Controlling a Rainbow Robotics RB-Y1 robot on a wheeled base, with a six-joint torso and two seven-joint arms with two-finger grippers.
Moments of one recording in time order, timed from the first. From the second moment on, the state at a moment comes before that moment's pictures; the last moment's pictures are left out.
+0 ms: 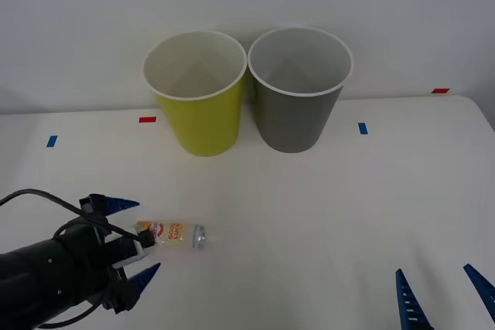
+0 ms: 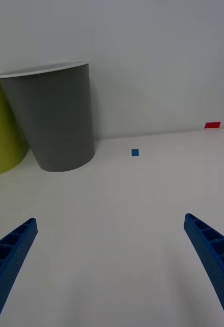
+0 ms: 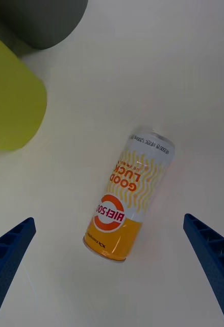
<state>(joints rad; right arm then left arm) 1.02 -0.42 0.20 -2.13 -0.15 -0.51 1.41 0.14 1.30 -0.57 -2.47 0.24 0.66 -1.57</state>
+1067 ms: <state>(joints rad) 1.02 -0.42 0.20 -2.13 -0.15 -0.51 1.41 -0.45 1.10 -0.81 -2.38 0.69 1.19 -1.93</state>
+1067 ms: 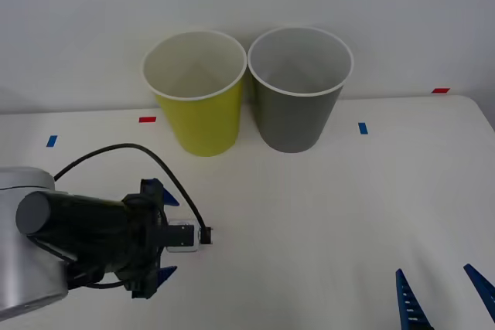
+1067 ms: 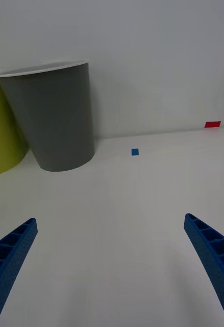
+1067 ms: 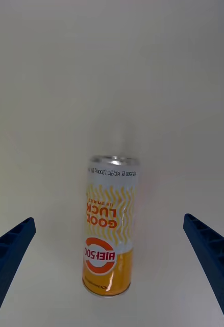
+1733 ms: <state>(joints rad) 1.02 -0.42 0.20 -2.13 -0.15 -0.51 1.41 -0.52 0.94 -0.81 -2.19 0.78 1.31 -2.06</state>
